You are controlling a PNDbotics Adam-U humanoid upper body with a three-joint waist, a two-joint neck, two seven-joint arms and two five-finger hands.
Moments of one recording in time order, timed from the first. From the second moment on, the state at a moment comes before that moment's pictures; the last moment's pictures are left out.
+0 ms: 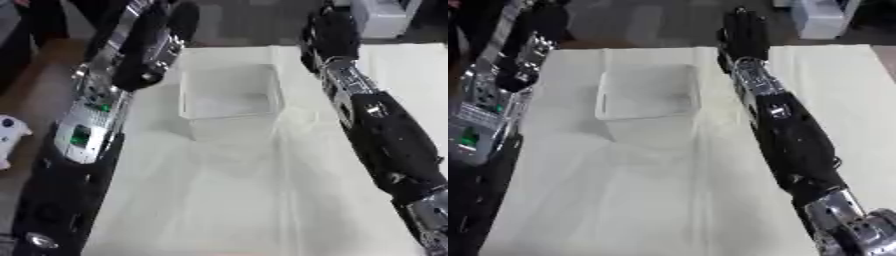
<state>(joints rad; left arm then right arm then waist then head) -0.54 0.25 -0.10 -1.82 -0.09 -0.43 -0.23 -1.07 -0.05 0.12 -0.81 1.43 0.34 -0.15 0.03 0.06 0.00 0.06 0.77</state>
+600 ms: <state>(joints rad) -0.53 0.24 -0.10 -1.82 -0.09 -0.42 -0.24 -1.08 0.01 0.16 -0.85 1.38 0.31 -0.16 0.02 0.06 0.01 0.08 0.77</state>
